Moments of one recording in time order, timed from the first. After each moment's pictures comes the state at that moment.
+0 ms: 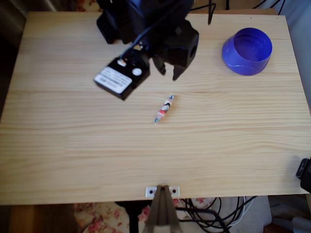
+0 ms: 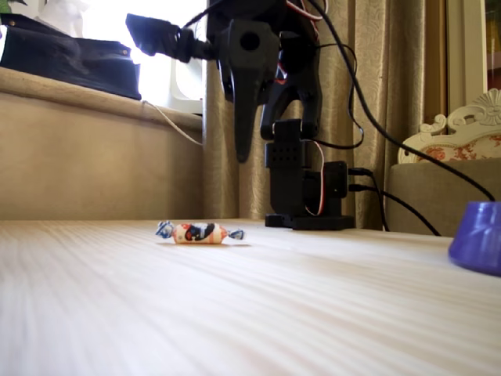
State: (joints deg) arm -33.2 113.5 112.0 79.1 73.3
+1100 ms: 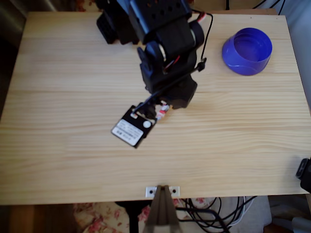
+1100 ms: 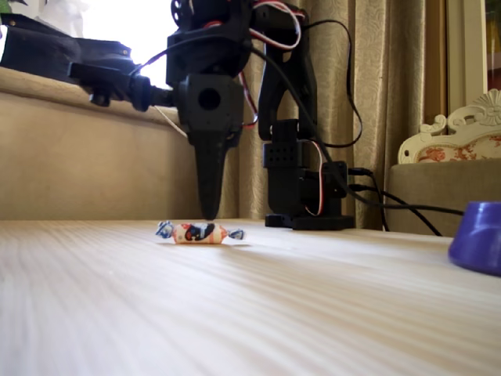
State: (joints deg) arm -25.8 89.8 104.2 66.3 65.7
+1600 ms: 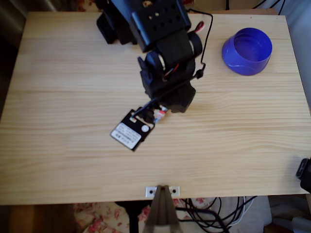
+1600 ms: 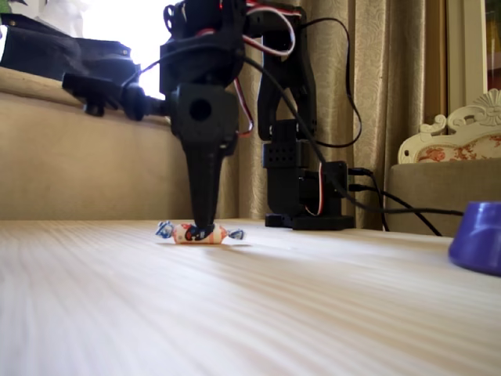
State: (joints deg) arm -25.2 85.9 103.4 64.2 67.4
